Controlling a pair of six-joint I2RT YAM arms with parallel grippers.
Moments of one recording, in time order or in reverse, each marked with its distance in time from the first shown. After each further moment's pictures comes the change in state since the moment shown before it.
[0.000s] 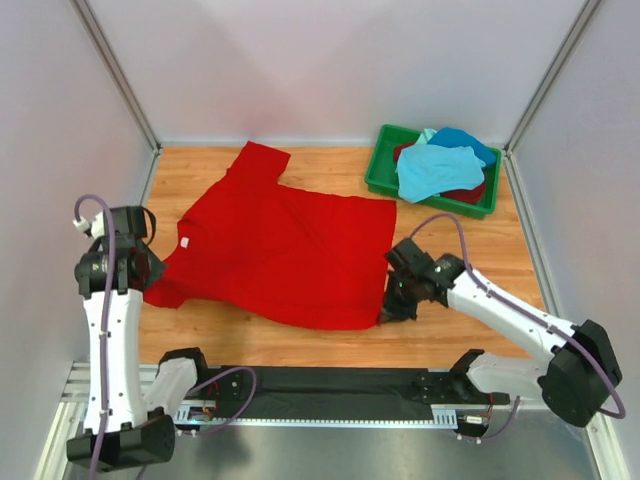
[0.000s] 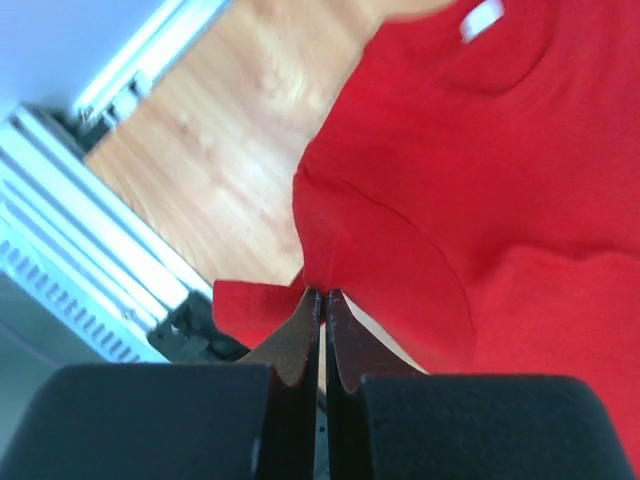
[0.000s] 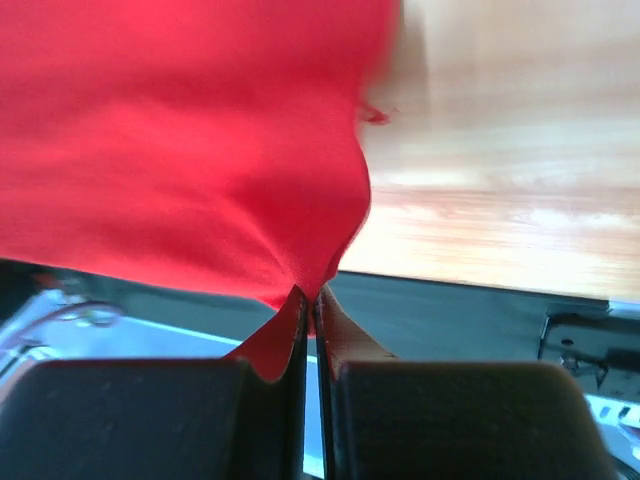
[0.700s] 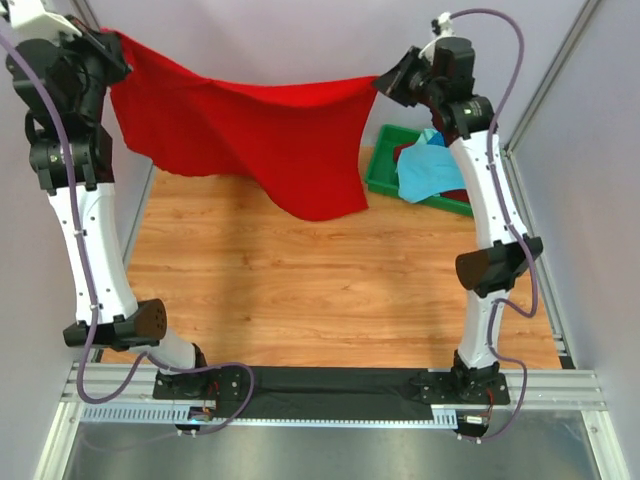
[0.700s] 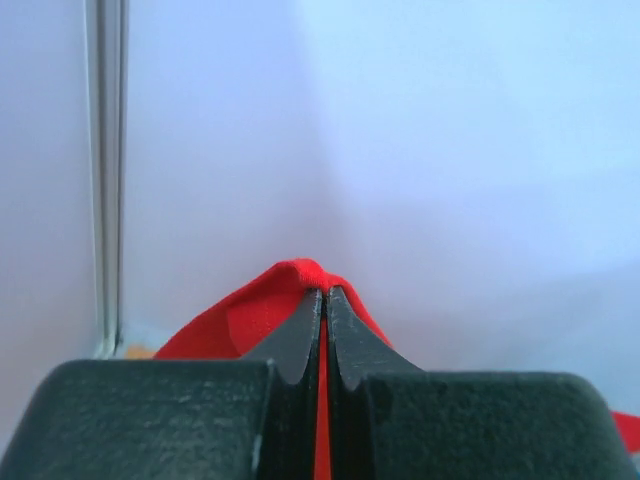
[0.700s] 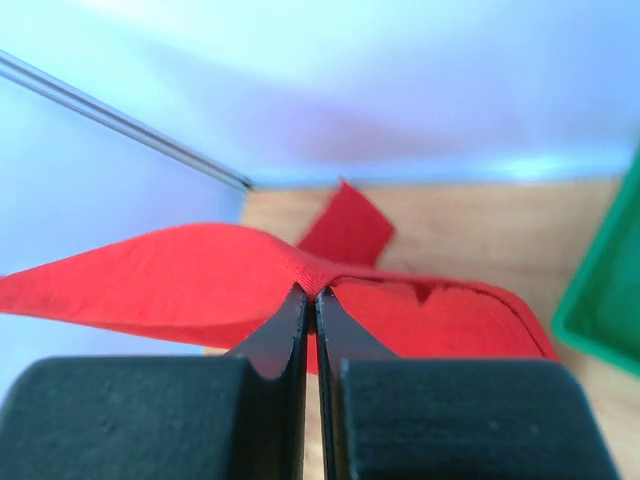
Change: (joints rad) left arm 0.000 0.648 1.042 0.779 0.407 0.212; right arm -0.472 0.911 1.764 0.166 -0.073 -0.378
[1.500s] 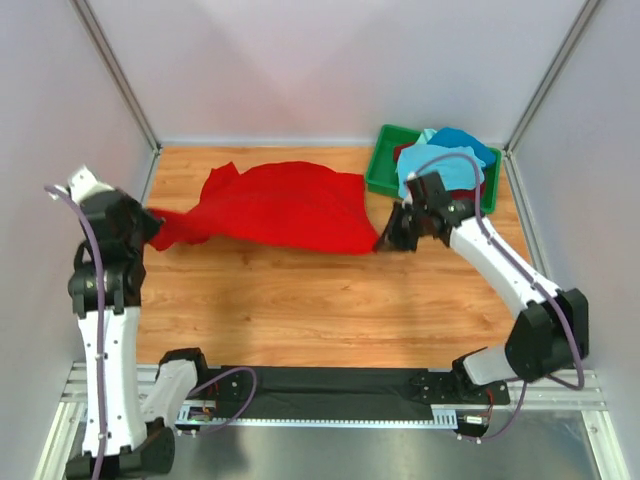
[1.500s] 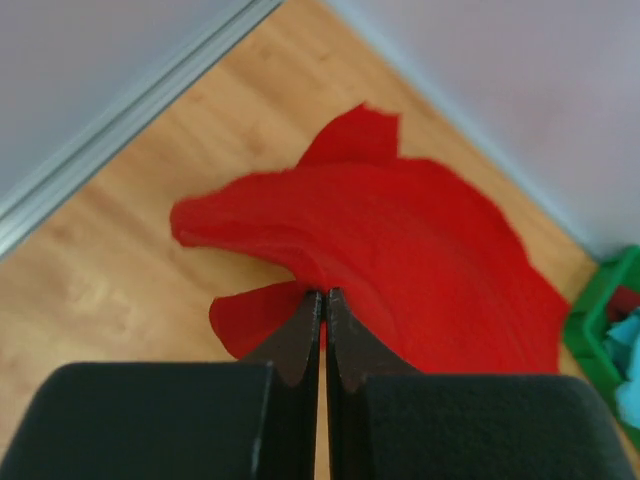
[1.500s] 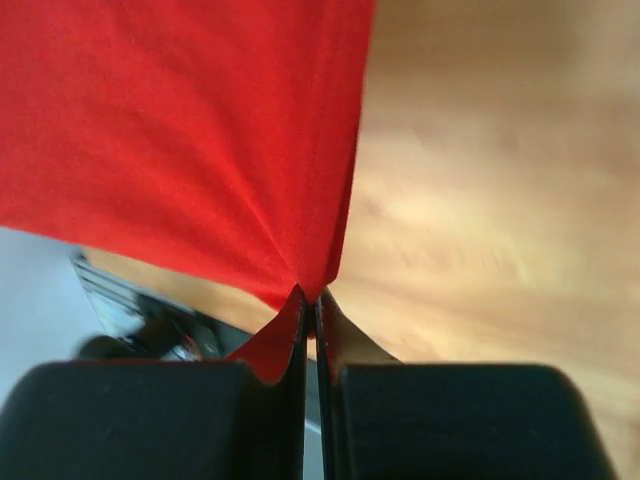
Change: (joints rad) left arm -0.014 -0.640 -0.882 -0.247 -0.222 -0.171; right arm 0.087 -0.594 -1.197 -0.055 -0.092 0.055
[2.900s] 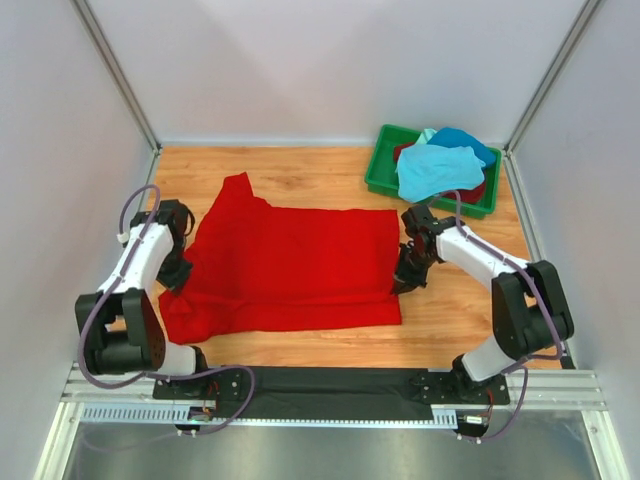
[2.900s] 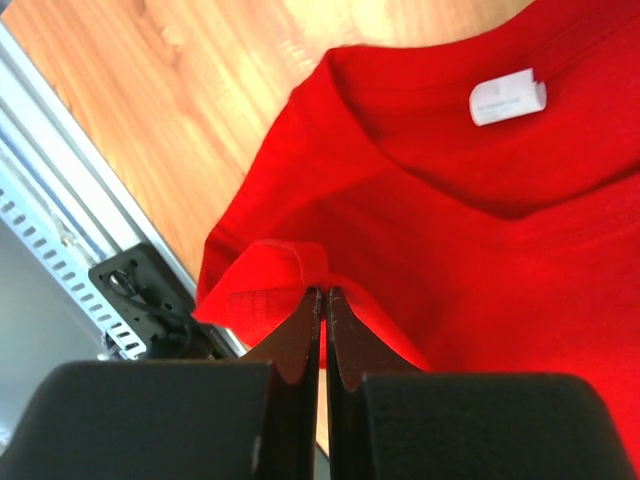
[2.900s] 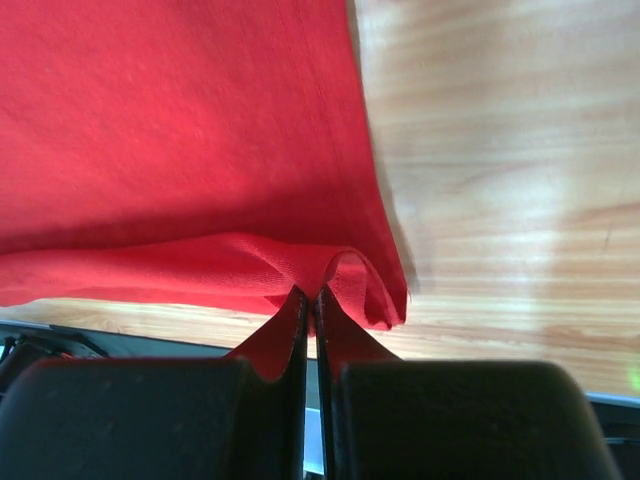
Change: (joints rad) left arm -0.045 0.479 -0.303 -0.423 -0.259 -0.373; right arm -0.003 0.064 -0.332 -0.093 0.099 -0.008
